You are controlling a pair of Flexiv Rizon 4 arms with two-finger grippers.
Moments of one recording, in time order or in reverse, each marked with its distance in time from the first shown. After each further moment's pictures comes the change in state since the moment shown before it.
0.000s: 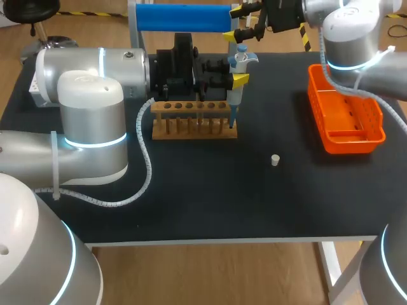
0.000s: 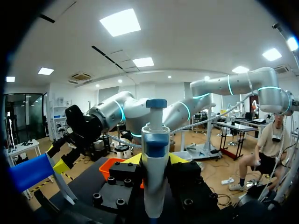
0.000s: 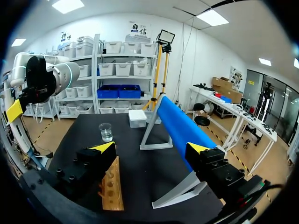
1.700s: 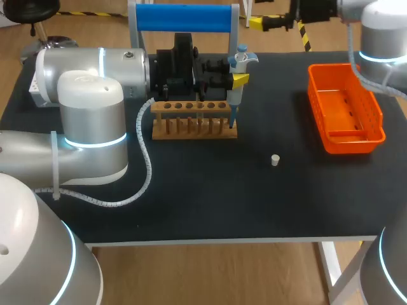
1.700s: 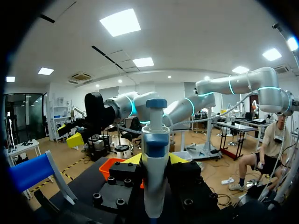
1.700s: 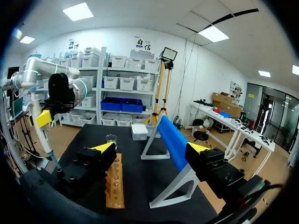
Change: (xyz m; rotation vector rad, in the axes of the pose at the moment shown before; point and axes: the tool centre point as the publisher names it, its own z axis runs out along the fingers) left arm 0.000 0.000 0.000 0.000 0.000 0.000; right arm 0.001 0.030 -0.065 -0.130 0.011 -0.042
